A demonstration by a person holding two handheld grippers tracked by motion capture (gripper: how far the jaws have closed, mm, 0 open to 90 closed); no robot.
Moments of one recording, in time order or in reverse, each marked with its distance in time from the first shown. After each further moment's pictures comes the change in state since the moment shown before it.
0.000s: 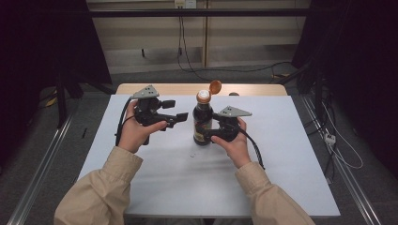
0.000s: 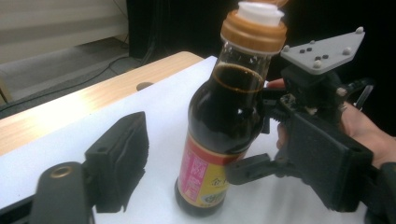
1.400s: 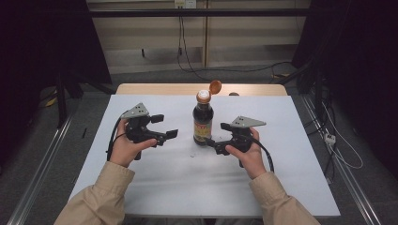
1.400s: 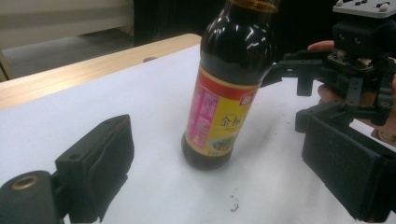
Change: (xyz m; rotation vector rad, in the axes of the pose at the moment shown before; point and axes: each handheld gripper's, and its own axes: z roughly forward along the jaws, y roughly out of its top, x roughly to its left) left arm 0.005 -0.057 -0.020 -0.002 0.018 -0.023; right arm 0.001 -0.019 -0.046 0.031 0.069 -0.010
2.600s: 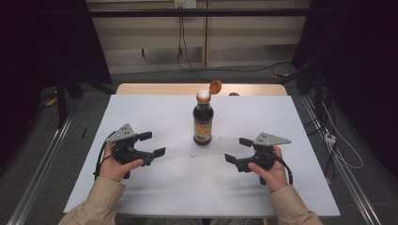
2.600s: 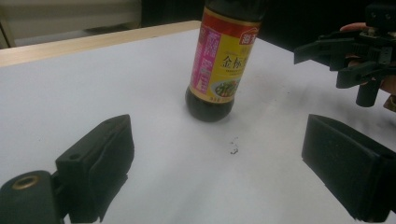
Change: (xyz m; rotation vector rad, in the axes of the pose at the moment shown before) left arm -0.005 -0.056 -0.034 -0.016 0.022 -0.015; right arm -0.004 -0.040 -0.063 0.017 -0.008 0.016
